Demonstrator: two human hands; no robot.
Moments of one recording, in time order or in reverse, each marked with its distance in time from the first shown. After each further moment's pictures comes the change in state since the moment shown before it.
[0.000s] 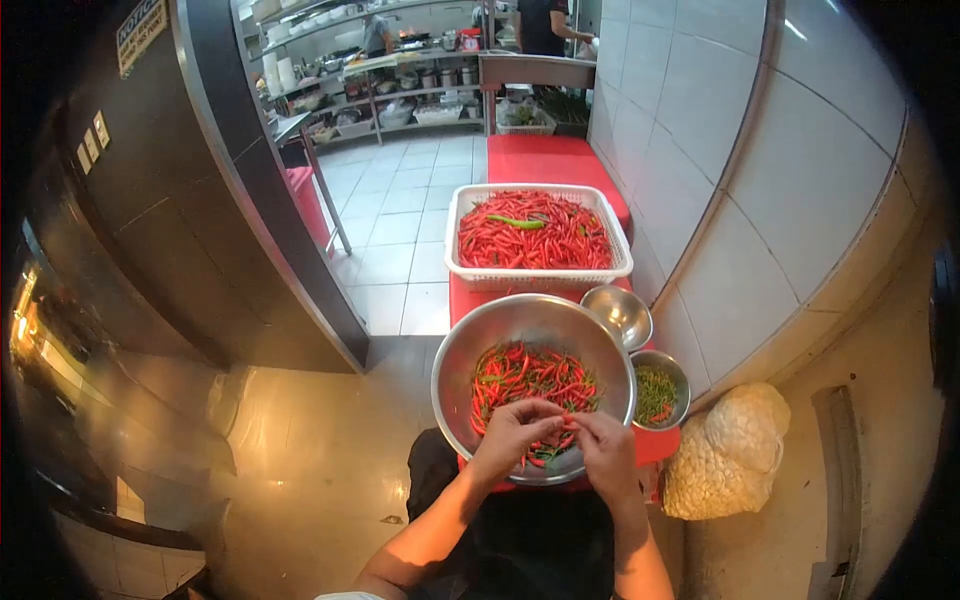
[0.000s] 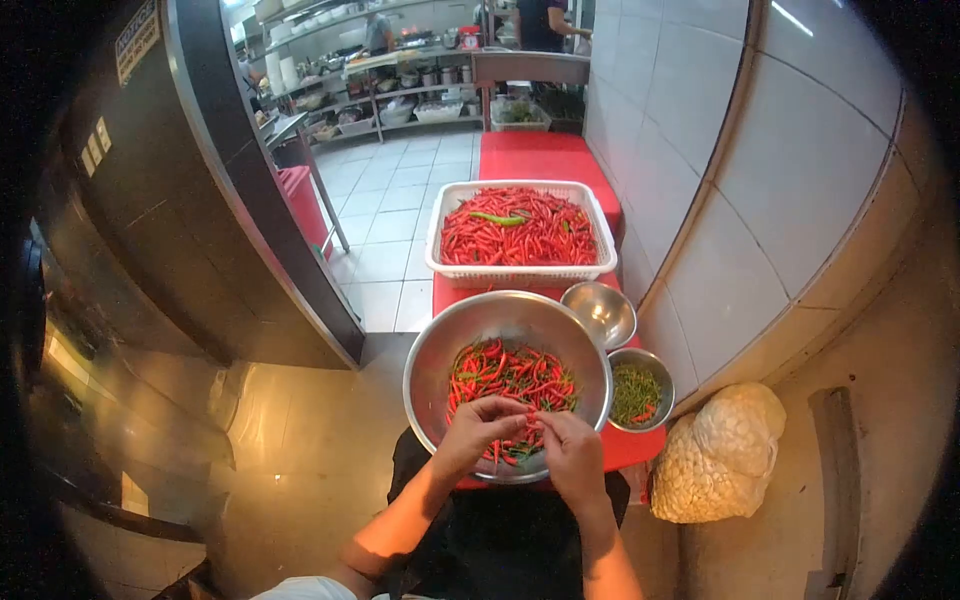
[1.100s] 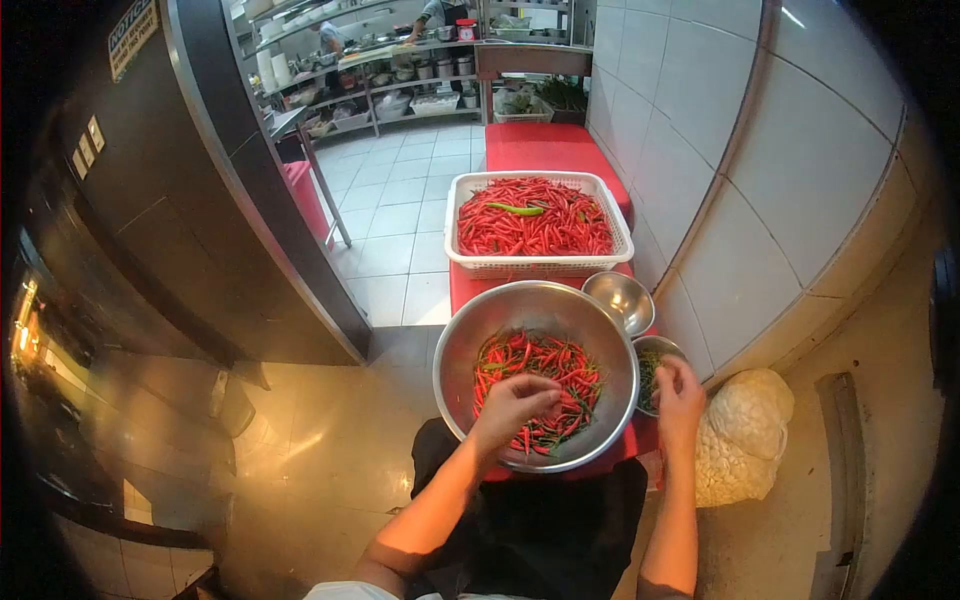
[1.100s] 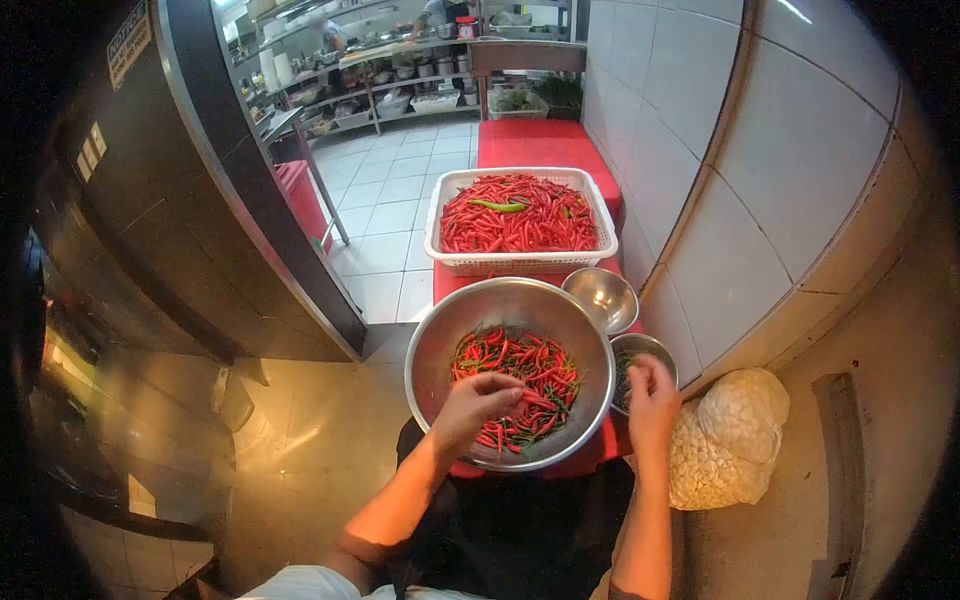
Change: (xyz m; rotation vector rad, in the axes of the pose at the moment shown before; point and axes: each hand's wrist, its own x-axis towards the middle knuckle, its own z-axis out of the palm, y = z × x) left_hand 0.013 0.013 -0.007 -0.049 0.042 -0.082; right_hand 0.030 0.062 -0.068 0.002 0.335 0.274
